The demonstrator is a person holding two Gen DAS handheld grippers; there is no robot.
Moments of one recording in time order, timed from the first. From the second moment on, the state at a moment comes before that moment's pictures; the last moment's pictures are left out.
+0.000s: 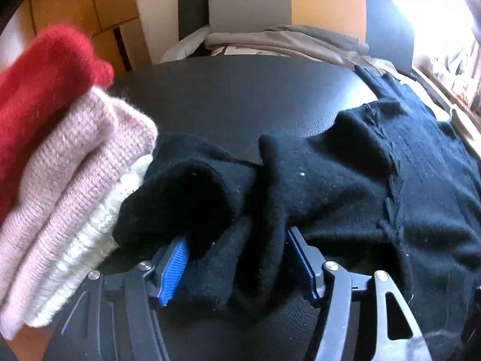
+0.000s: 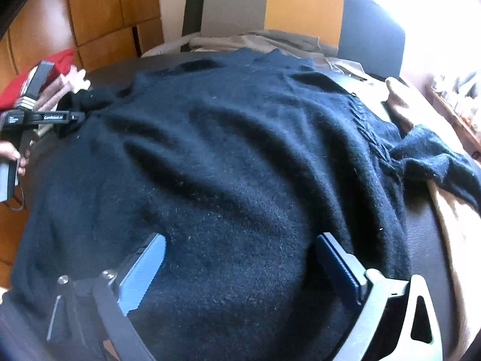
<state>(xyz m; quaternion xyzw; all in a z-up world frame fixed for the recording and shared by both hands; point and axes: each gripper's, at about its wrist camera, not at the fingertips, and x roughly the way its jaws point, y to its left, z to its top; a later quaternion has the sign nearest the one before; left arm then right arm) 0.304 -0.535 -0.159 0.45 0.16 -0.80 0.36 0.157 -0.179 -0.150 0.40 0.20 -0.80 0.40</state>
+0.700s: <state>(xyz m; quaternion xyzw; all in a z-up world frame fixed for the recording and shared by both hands) 0.186 -0.459 -0.155 0.46 0.05 -0.84 0.28 0.155 -0.085 -0.136 0.49 0.11 -0.78 0.38</state>
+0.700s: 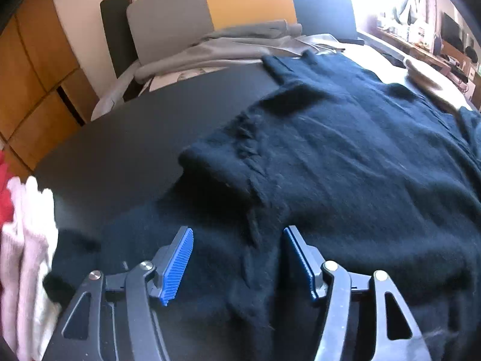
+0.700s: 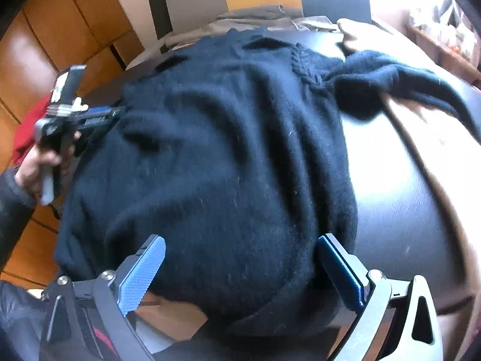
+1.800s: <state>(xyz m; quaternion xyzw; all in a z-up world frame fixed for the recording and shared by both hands) 0.404 -0.361 -0.185 0.49 0.28 -0.82 0.02 0.182 -0.215 -0.137 0.45 0.19 -0.75 0.45</state>
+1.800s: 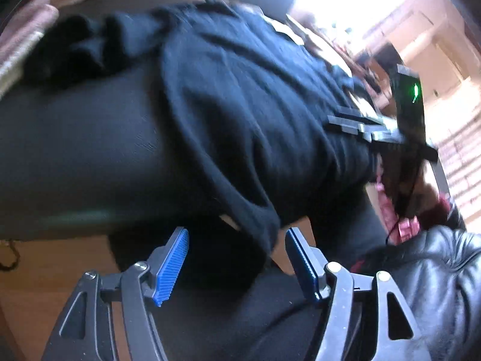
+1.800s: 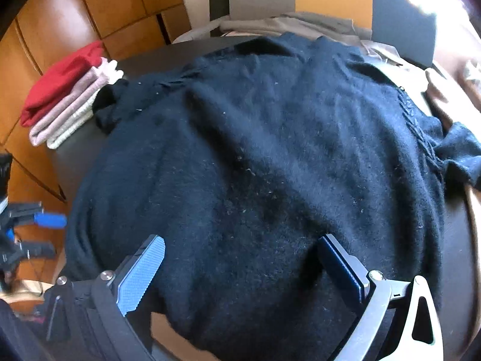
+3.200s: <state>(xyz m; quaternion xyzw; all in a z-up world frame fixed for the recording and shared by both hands) 0.205 -0.495 -0.162 0.48 0.12 -0.84 0.24 0.091 -0.152 -0.141 0.45 0.12 -0.80 0.37</state>
